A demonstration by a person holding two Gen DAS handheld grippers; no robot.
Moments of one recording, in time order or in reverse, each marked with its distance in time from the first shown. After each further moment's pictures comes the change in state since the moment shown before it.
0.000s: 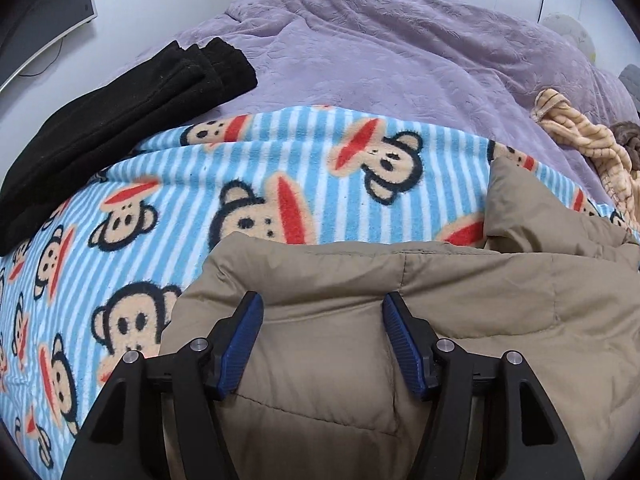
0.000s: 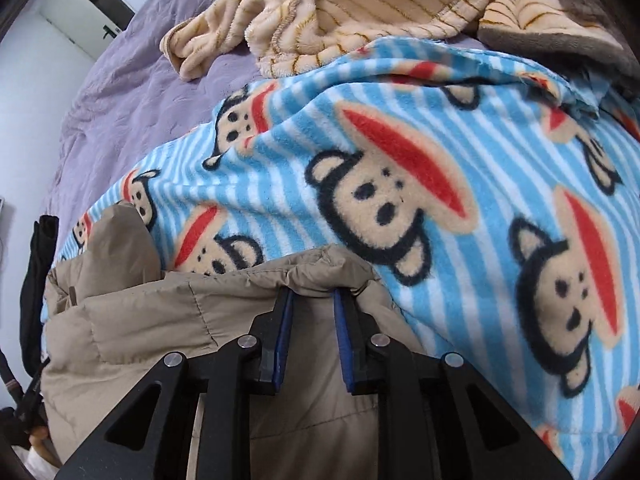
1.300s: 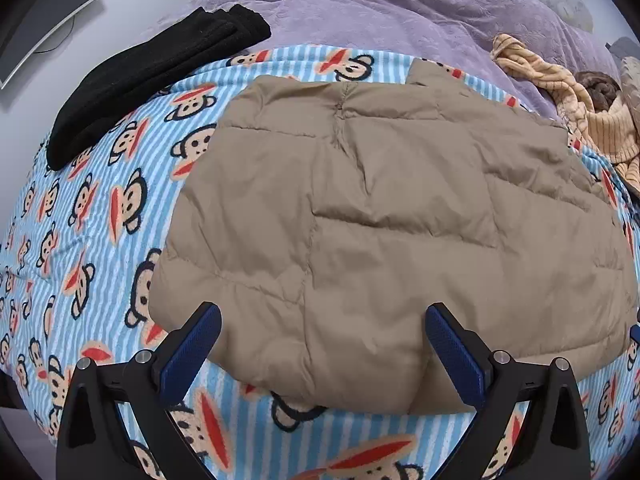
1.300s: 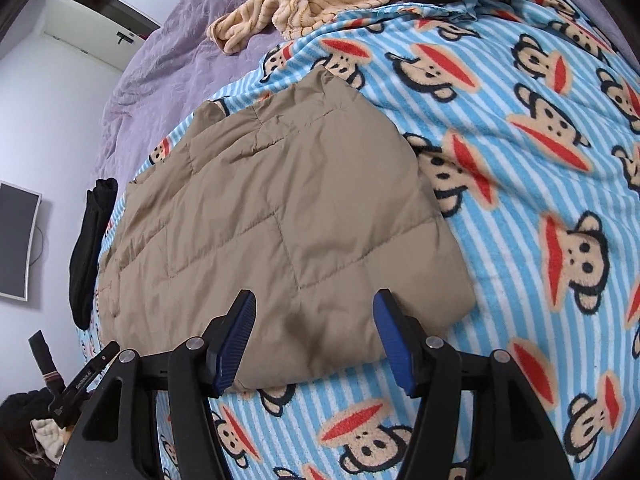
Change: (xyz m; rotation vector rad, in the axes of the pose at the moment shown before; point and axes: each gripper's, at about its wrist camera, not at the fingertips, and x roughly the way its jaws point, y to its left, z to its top) left arm -0.148 -0.021 -0.122 0.001 0.184 0.026; right arm -0.137 -0.018 -0.149 0.104 0.087 0.147
